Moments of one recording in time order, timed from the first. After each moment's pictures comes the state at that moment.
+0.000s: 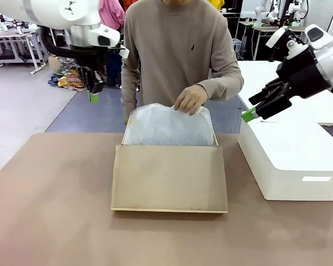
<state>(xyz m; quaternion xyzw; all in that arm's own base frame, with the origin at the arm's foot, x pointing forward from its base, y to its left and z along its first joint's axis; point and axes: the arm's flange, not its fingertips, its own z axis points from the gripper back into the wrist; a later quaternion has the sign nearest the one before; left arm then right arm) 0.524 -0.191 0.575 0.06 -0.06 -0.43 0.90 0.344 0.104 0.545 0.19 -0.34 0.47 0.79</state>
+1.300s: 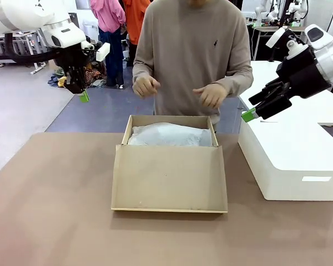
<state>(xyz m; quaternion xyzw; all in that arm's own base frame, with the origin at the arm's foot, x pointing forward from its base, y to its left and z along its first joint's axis) 0.531 -0.132 0.570 0.00 -0.09 -0.71 0.70 0.344 0.104 0.545 0.19 -0.34 0.47 0.79</state>
